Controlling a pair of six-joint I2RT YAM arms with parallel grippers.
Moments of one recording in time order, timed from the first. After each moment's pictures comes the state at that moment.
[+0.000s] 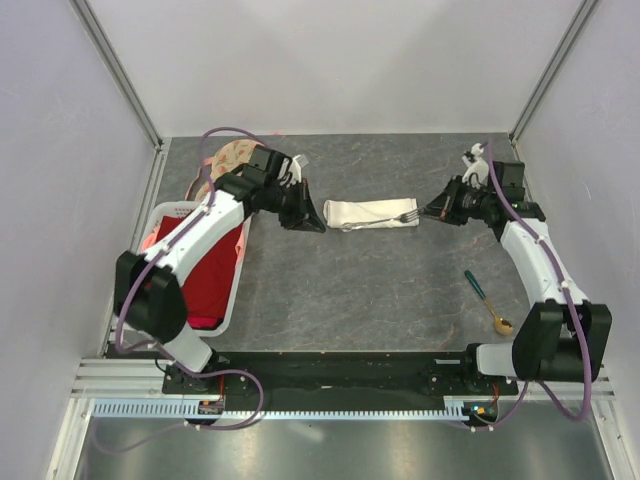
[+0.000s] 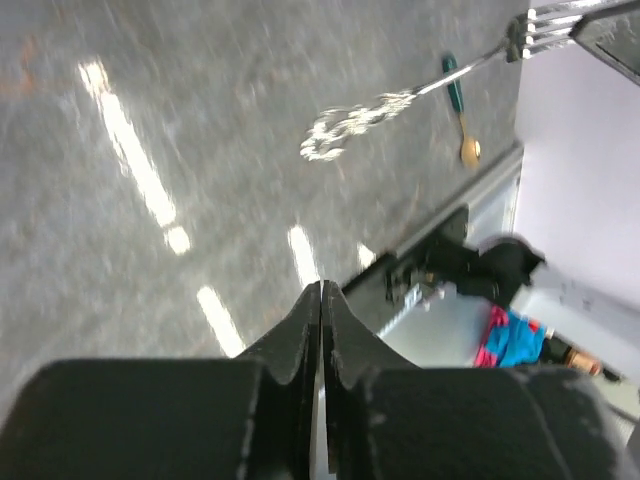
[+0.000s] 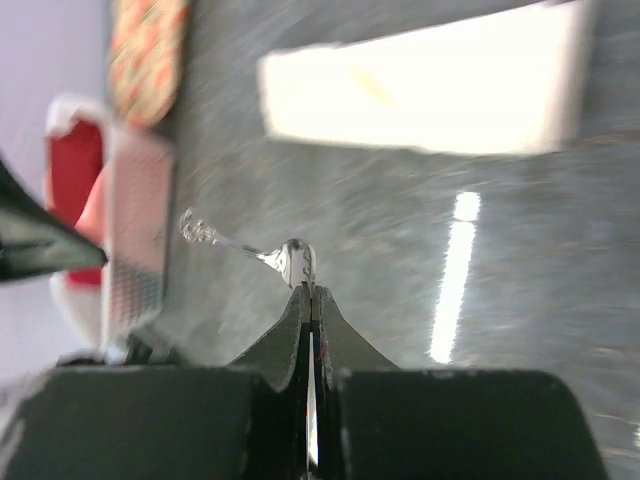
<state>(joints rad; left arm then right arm) -0.47 1.60 1.39 -0.70 0.56 -0.57 -0.04 1.33 1.06 -0.46 -0.70 0.39</state>
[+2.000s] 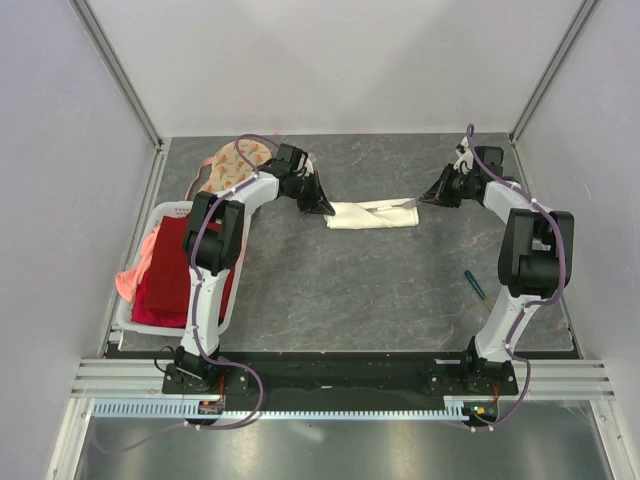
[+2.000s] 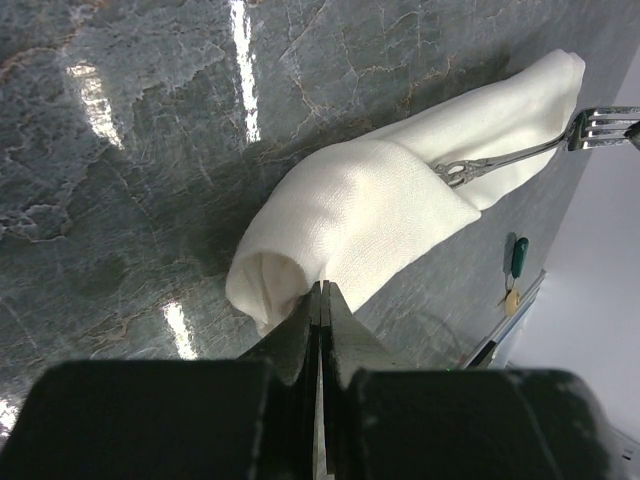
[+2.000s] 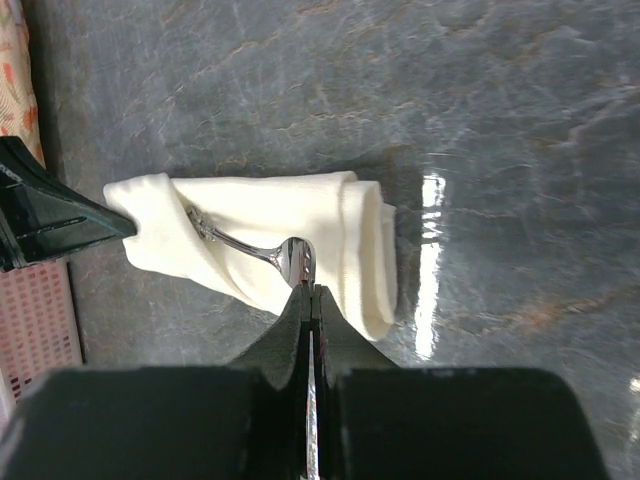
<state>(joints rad) -0.37 2.29 1.74 -0.41 0.58 -0.63 -0.11 1.91 1.31 -0.28 -0.59 0.35</state>
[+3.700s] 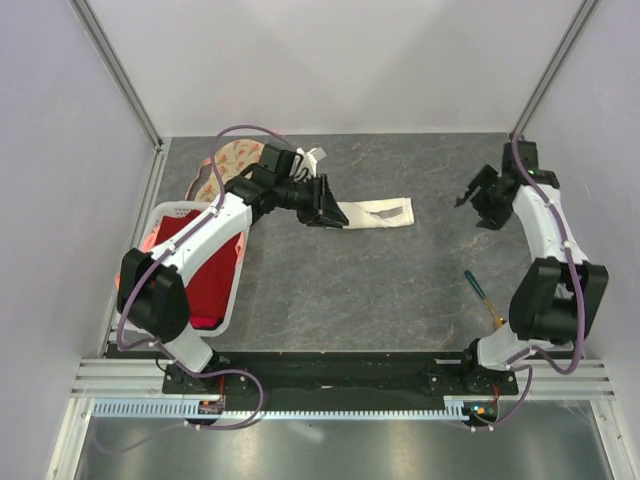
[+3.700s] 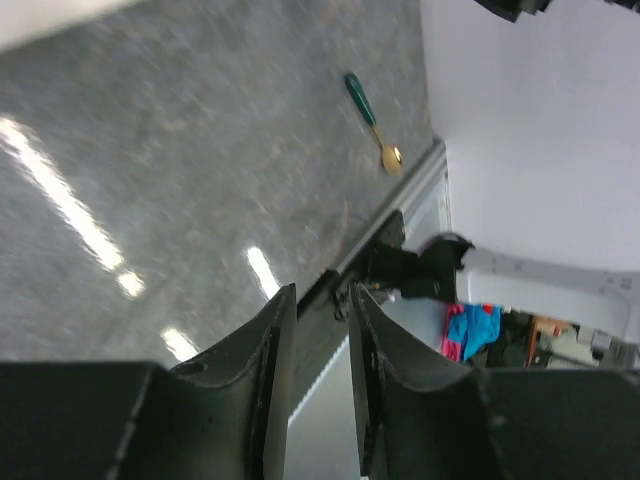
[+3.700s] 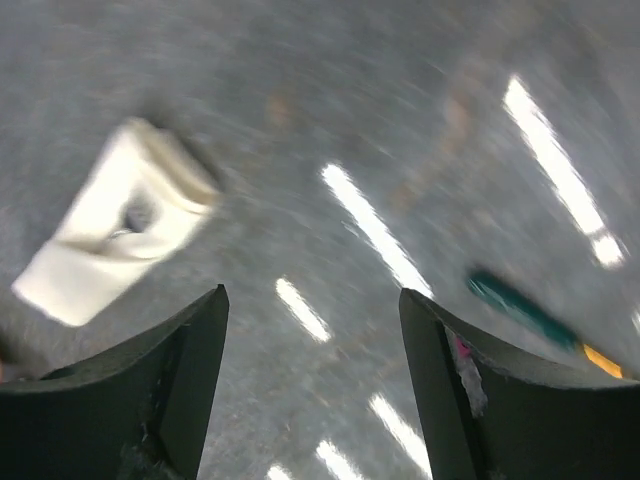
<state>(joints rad) -0.50 1.66 1.40 -0.46 0.69 -0.66 -0.14 1.62 1.38 -0.79 -0.12 0.56</state>
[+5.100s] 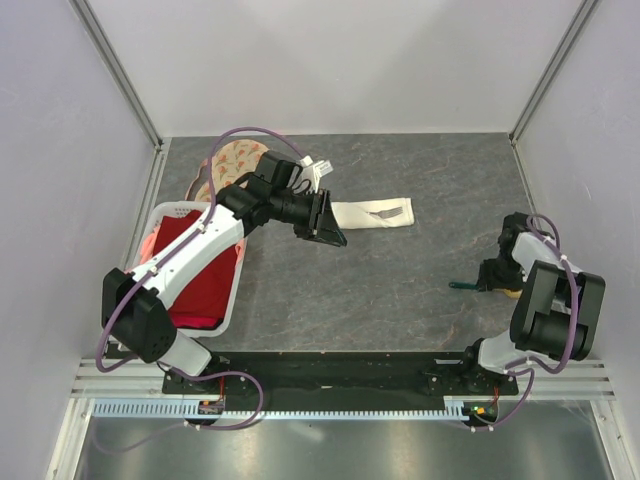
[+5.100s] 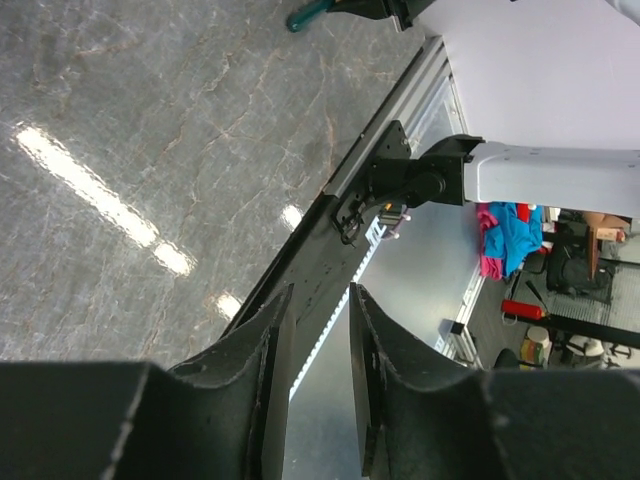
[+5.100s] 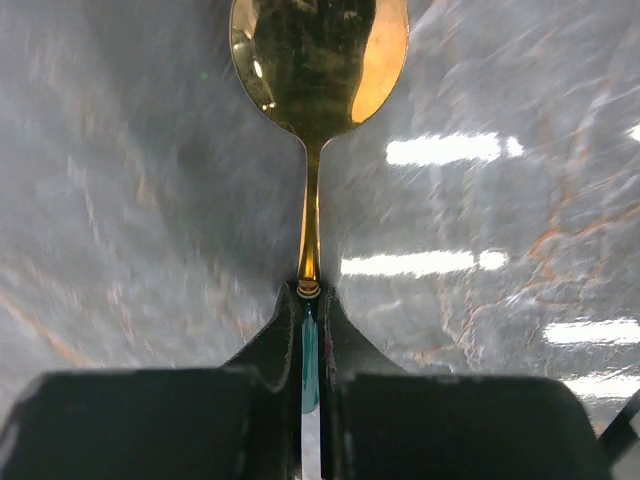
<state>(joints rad) -0.58 1.51 1.35 -0.60 0.74 -0.48 -0.34 1.50 0.81 -0.80 0.16 1.34</state>
